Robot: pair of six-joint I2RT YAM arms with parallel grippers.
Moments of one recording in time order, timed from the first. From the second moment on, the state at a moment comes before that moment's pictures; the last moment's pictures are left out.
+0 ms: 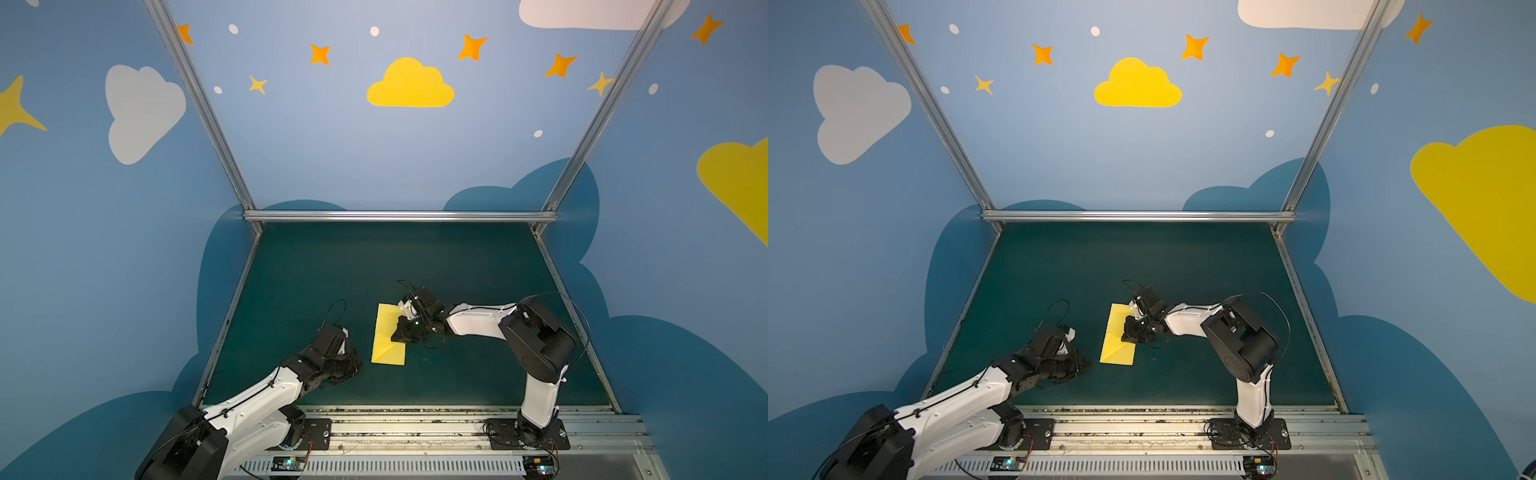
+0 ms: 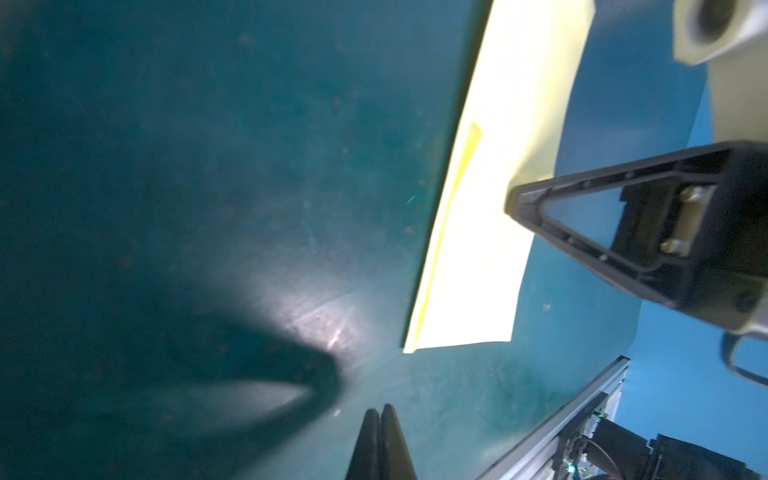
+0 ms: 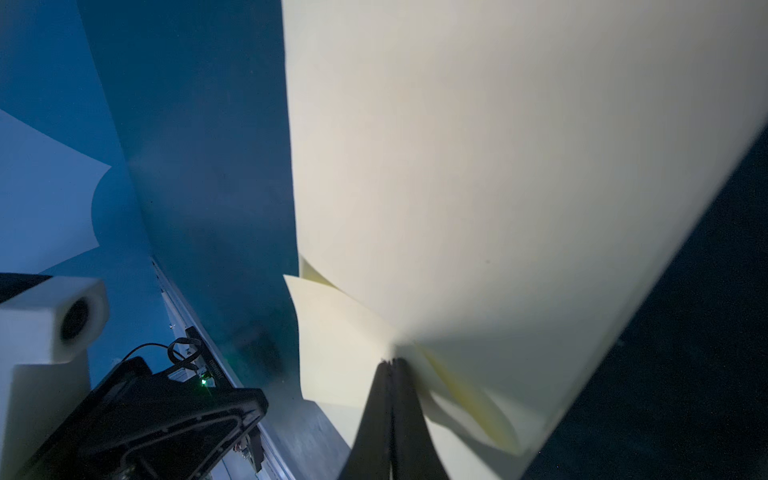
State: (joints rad) left arm -0.57 1.01 0.31 -0.23 0.36 -0.82; right arm 0.81 1.89 1.00 -0.12 -0.42 0.81
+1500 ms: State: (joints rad) left arm -0.58 1.43 0.49 -0.04 0.44 -0.74; right arm 0.57 1.75 0.79 -0.03 -0.45 0.72
